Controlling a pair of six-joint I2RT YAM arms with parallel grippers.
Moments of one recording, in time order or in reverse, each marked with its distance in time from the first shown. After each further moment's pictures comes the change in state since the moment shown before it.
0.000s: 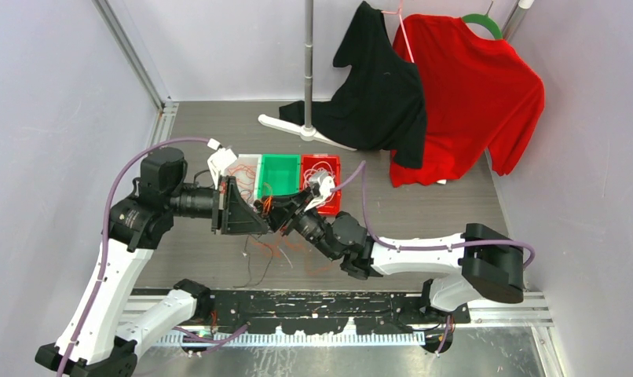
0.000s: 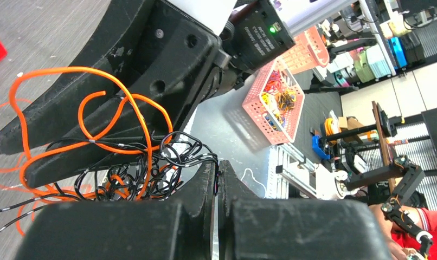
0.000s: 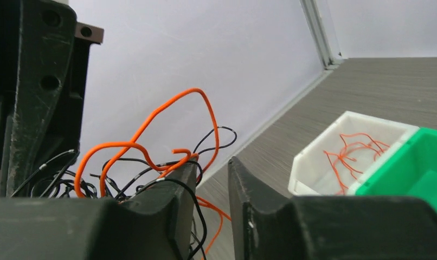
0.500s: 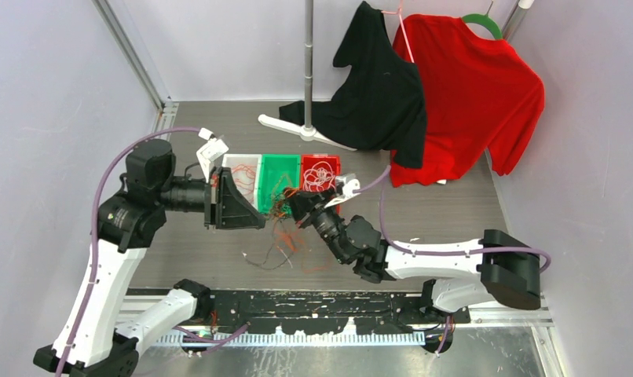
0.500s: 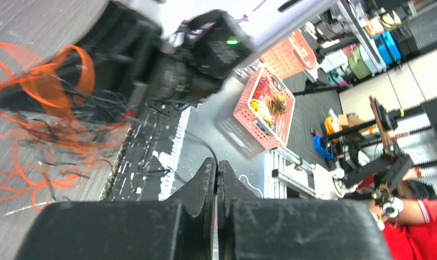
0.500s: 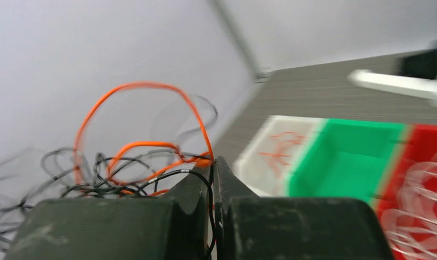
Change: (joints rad) left arm 0.012 0.017 0.072 0.059 0.041 -0.056; right arm -0.005 -0.092 -0.059 -0.011 0.185 0.031
